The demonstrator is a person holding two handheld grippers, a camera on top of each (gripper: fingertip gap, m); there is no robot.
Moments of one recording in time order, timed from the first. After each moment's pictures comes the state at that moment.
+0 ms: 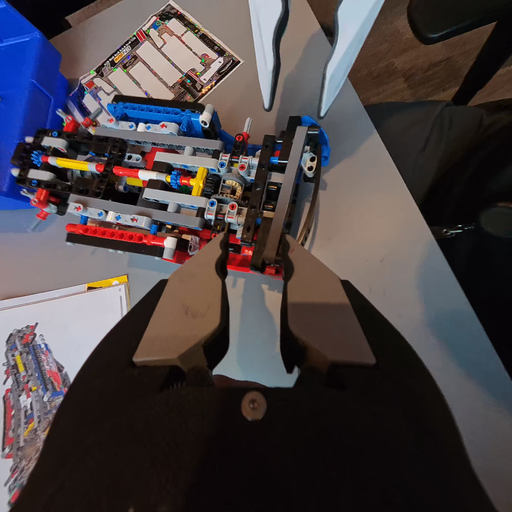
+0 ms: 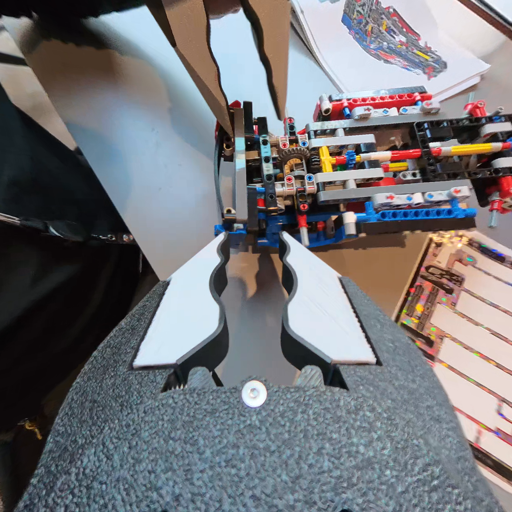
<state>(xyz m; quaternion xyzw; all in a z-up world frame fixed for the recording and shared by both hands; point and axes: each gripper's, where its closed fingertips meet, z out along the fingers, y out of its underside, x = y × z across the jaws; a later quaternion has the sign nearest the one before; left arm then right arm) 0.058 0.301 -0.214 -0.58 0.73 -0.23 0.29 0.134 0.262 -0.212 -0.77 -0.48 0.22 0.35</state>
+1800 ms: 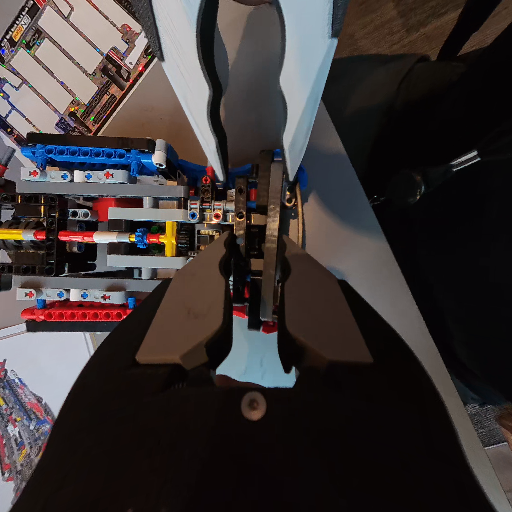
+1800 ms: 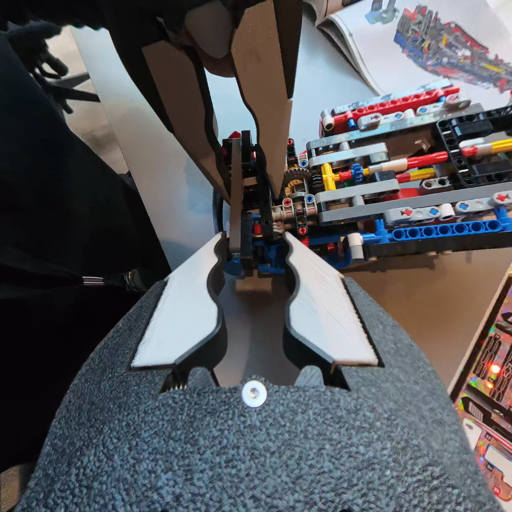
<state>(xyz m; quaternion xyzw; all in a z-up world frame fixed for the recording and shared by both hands) 0.080 0.257 -0.231 -0.57 0.77 -0.17 0.22 0.105 0.250 -0.221 -0.74 -0.49 0.30 0.34</state>
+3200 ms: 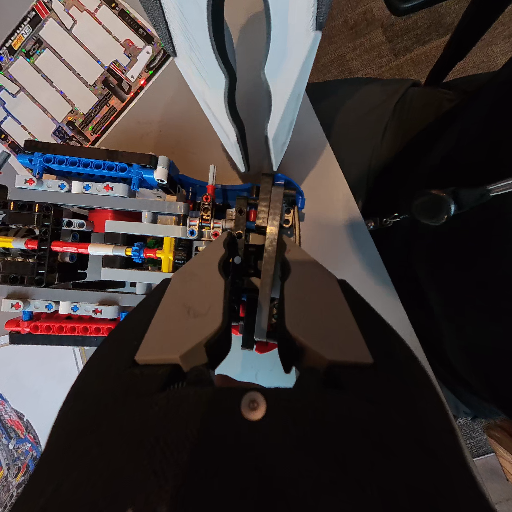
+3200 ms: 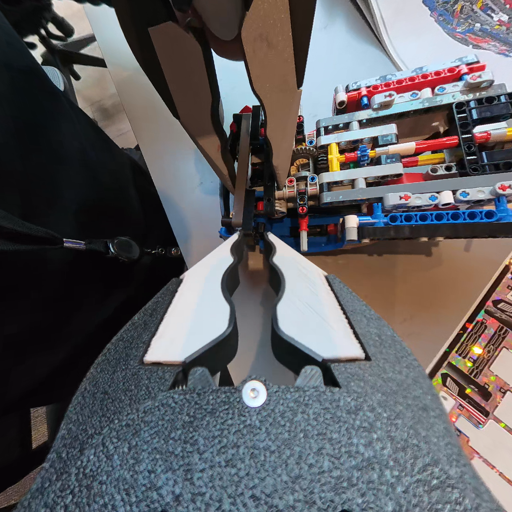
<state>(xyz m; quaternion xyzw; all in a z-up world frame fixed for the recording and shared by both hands) 0.090 0.253 -0.229 -0.58 0.76 -0.20 0.21 0.120 0.243 -0.218 -0.74 -0.52 0.29 0.30</state>
